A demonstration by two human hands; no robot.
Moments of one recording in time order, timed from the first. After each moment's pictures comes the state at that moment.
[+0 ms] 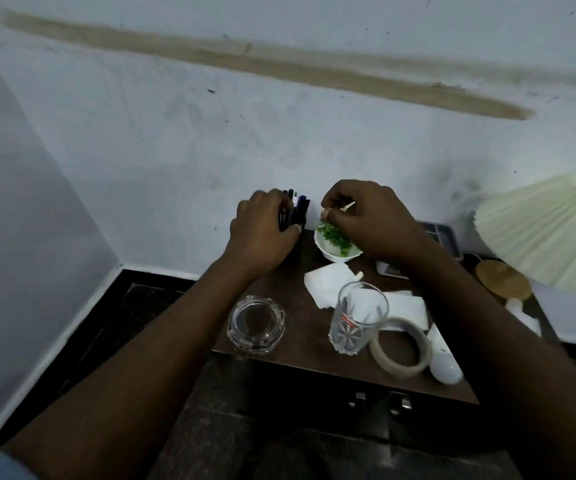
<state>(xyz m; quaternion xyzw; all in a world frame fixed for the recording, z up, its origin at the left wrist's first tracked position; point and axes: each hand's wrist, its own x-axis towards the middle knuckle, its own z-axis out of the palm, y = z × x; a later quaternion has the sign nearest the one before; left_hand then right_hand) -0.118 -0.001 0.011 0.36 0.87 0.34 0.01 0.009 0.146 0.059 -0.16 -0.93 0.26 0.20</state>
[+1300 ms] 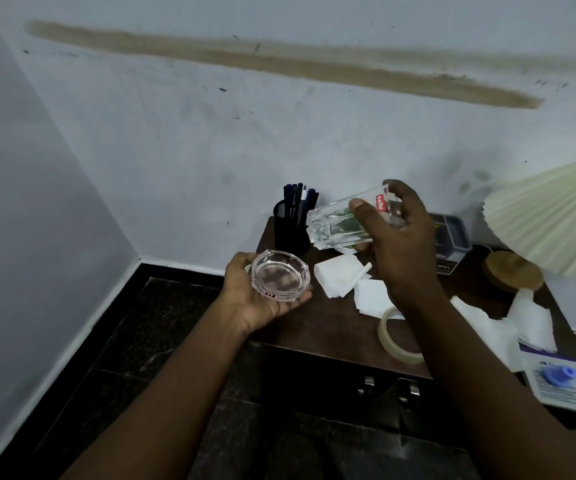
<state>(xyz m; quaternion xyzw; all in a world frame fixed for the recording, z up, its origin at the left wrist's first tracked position) -0.085 -0.051 -0.055 -0.13 0.37 0.76 0.51 0.047 0.112 0.021 -0.26 -0.63 0.61 0.40</state>
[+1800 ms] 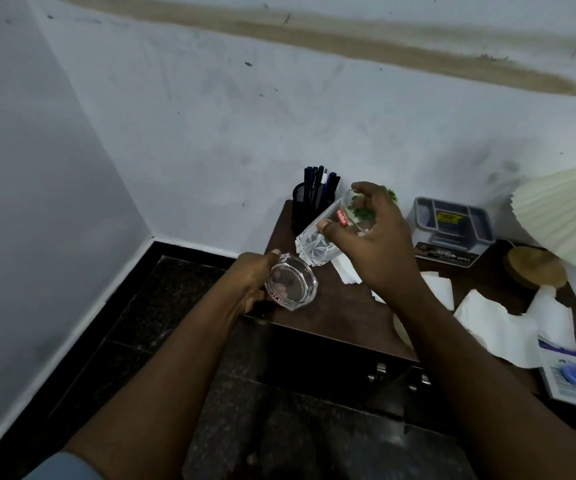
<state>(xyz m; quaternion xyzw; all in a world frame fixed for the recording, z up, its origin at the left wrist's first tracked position) -0.106 -0.068 -0.076 -0.02 0.71 0.60 0.37 0.028 0.081 -0.001 -0.20 -0.81 0.44 0.33</state>
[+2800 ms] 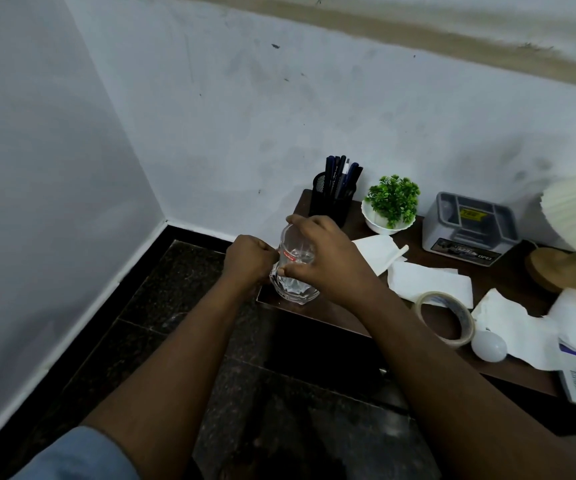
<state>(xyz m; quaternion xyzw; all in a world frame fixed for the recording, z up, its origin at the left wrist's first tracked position) -0.120 -0.097 -0.084 0.10 0.88 0.44 0.16 -0.007 0.031 -0.041 -0.07 -0.94 0.31 0.12</state>
